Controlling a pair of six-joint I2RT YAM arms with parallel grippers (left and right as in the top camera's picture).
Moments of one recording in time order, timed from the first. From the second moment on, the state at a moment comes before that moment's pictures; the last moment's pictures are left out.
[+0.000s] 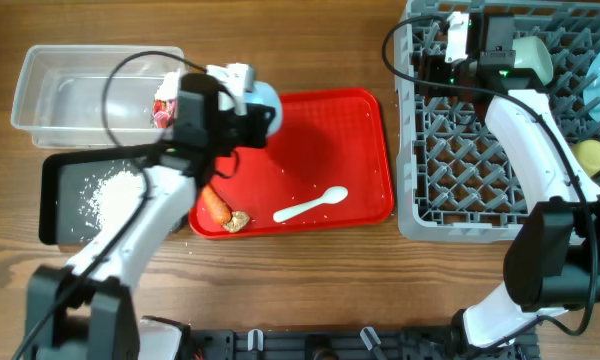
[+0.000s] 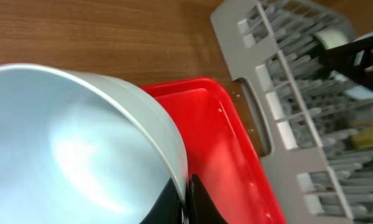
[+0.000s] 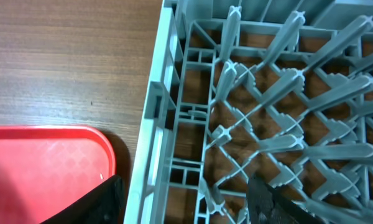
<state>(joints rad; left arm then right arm) -0.29 1.53 0.96 -0.09 0.38 -0.33 0.02 1.80 1.41 -0.50 -0.08 -0.03</state>
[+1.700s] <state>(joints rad) -0.06 1.42 0.96 -0.44 0.21 -0.34 0.36 2.02 1.41 -0.65 -0.25 0.08</state>
